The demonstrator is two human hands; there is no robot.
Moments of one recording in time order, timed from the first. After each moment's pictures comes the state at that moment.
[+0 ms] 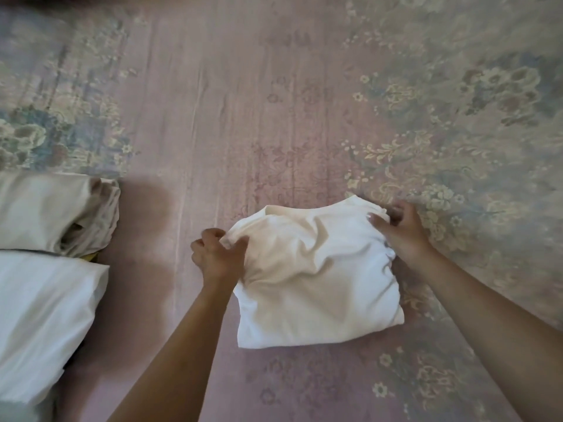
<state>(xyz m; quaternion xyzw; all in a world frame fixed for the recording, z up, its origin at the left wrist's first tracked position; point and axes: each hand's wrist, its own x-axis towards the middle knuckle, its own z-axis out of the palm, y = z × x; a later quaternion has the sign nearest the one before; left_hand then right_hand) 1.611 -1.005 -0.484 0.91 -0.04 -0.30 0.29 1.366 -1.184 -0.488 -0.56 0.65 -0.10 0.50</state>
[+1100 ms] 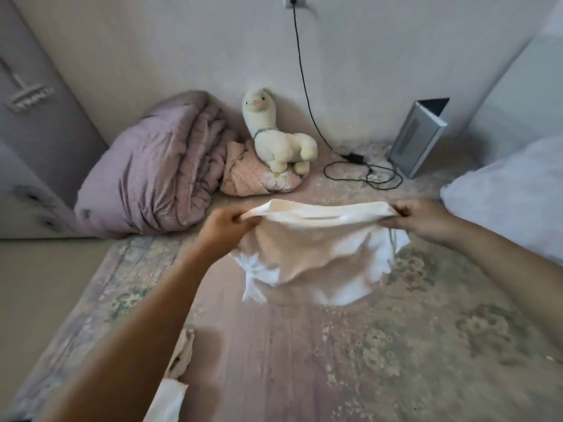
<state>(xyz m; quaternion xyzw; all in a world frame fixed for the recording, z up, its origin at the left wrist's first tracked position) 1.675 -1.107 0.018 0.79 -0.45 -0.21 0.36 1.360 -1.290 0.035 -0.82 0.41 -0.10 0.39</state>
